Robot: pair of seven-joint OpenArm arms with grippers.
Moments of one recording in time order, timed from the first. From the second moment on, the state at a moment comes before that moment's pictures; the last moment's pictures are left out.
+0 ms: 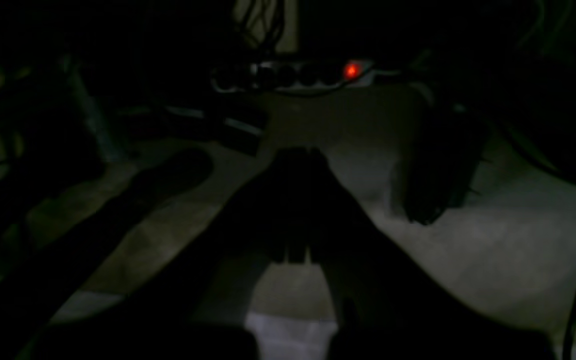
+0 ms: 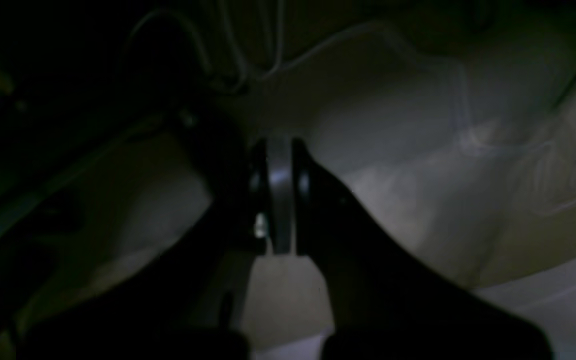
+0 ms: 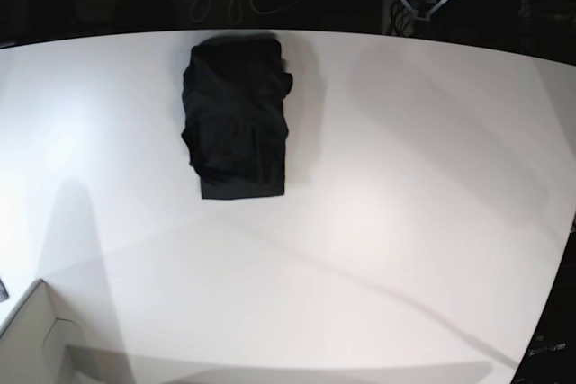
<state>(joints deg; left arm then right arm) 0.3 -8.4 -16.6 8.0 18.9 -2.3 -2.4 -10.2 1.4 48.5 6.4 -27.7 1.4 18.1</state>
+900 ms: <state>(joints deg) -1.2 -4.6 -18.5 7.4 9.5 -0.8 -2.7 -9.5 -0.2 26.3 8.1 -27.7 -8.8 20.0</state>
